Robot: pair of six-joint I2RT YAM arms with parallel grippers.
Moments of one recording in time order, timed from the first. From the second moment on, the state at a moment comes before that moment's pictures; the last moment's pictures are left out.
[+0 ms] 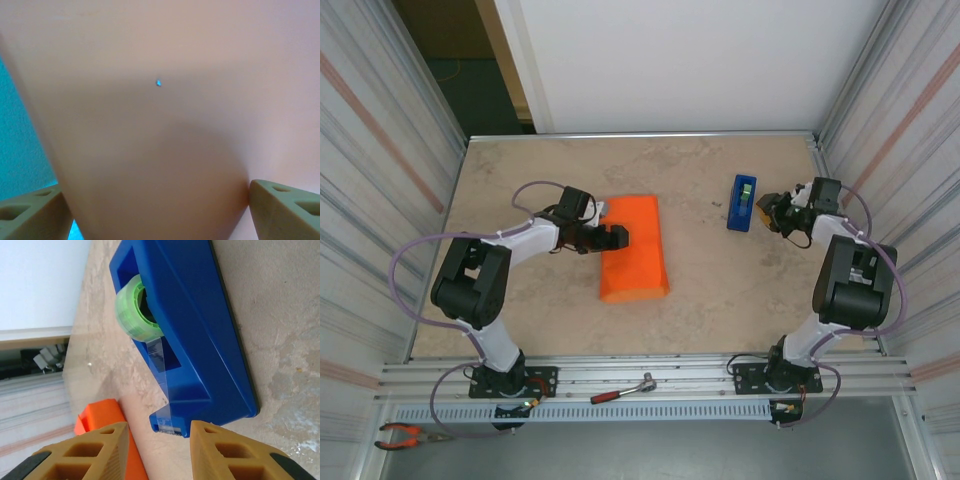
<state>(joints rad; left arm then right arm) -0.41 1.74 1.01 -0.30 0.42 -0.39 -0.26 1.67 0.96 -0.16 -0.71 0.74</state>
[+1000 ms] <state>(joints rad) -0.41 1.74 1.01 -0.30 0.42 -0.39 -0.21 1.83 1.05 -0.14 -0.71 0.72</state>
